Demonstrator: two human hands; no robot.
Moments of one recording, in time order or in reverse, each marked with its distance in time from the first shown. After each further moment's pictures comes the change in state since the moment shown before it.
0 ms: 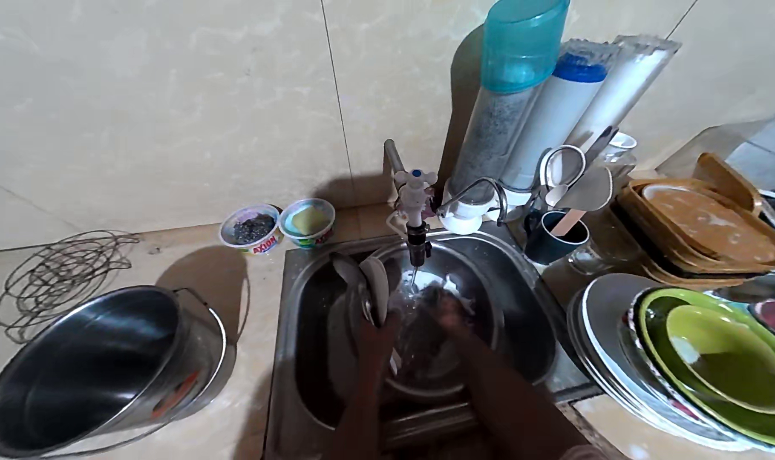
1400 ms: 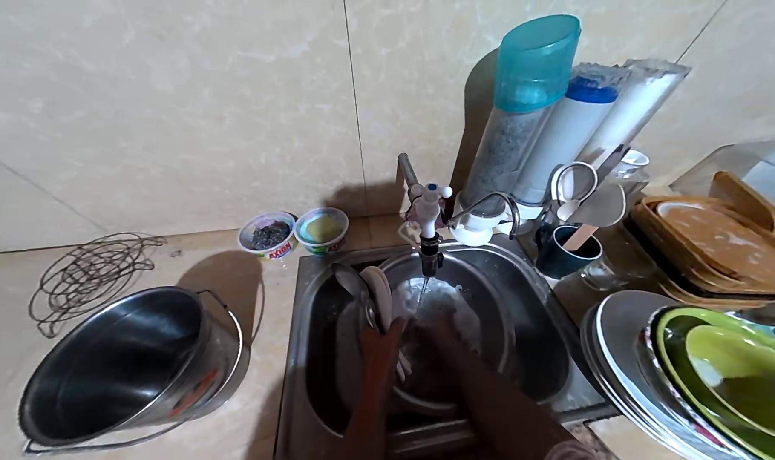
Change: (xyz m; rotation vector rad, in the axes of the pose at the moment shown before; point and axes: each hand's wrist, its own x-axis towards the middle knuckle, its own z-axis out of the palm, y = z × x) left_hand 0.006 -0.004 0.001 -0.275 0.065 -0.020; right_hand -0.010 -0.022 0.032 0.115 -0.021 0.096
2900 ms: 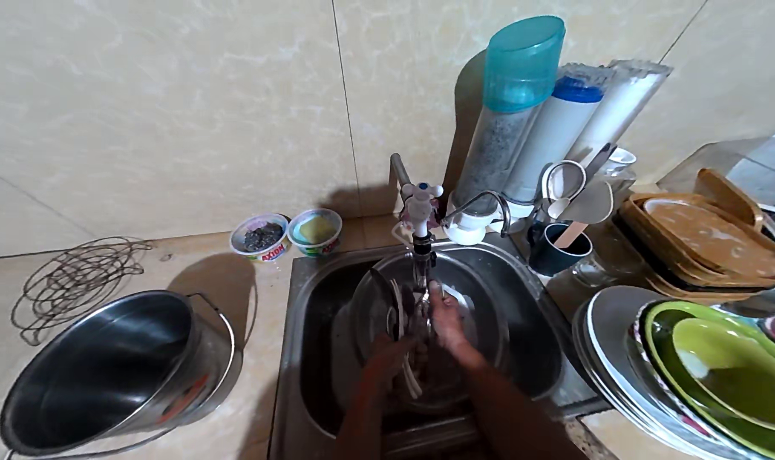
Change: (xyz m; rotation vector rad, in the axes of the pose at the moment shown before) left_hand -0.005 0.002 -0.003 -0.063 -0.461 -0.306; right_hand -0.025 -0.026 -0.021 1.076 0.190 -0.356
